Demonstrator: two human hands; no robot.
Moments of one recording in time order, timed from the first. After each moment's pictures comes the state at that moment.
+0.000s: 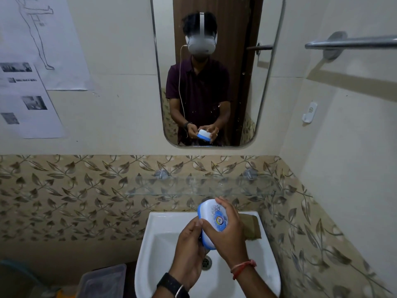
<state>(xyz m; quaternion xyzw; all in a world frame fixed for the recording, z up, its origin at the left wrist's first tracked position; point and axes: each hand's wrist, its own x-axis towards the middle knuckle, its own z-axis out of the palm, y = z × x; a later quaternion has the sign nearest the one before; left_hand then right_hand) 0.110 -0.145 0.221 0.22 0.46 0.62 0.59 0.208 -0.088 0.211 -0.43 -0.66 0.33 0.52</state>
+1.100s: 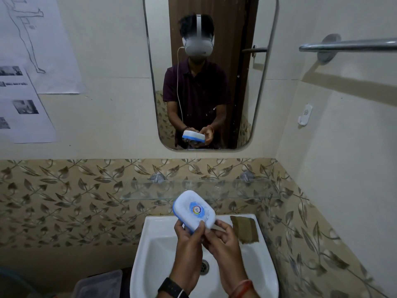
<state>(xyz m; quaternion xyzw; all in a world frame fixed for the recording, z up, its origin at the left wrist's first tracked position) 0.118 -0.127 0.199 0.19 0.40 0.72 0.54 0.207 -0.101 0.186 -0.42 -0.38 0.65 0.52</state>
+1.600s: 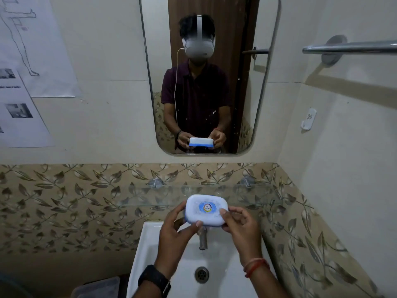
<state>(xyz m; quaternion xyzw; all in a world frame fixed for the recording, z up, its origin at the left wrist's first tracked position) 0.062 -0.096 0.203 0.41 0.53 0.66 0.34 0.235 -0.030 0.213 -0.48 -0.45 0.50 0.56</state>
